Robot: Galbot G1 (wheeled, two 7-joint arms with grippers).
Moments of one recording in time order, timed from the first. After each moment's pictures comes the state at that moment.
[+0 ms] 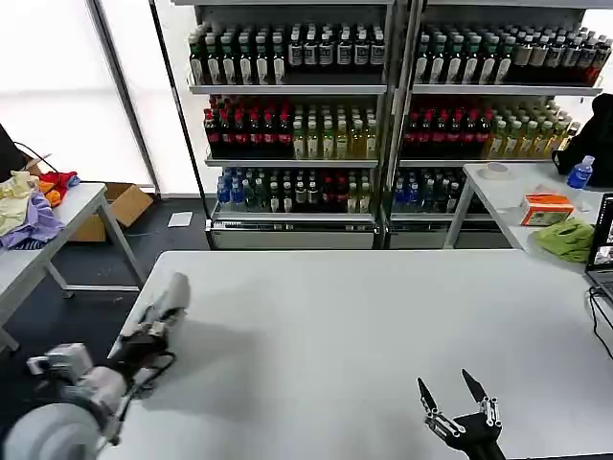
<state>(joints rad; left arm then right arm) 1.42 -0.97 -0.62 -2.23 -0.94 0.55 -0.25 -1.92 1.31 0.70 2.21 0.37 0.09 -0.19</state>
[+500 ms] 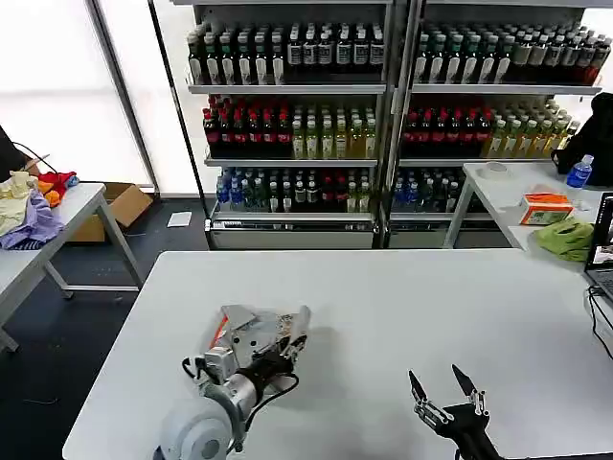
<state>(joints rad) 1.14 -1.13 -0.07 -2.07 -0.93 0.57 -0.34 -1.82 1.27 0.63 2.24 0.42 -0.12 -0.07</state>
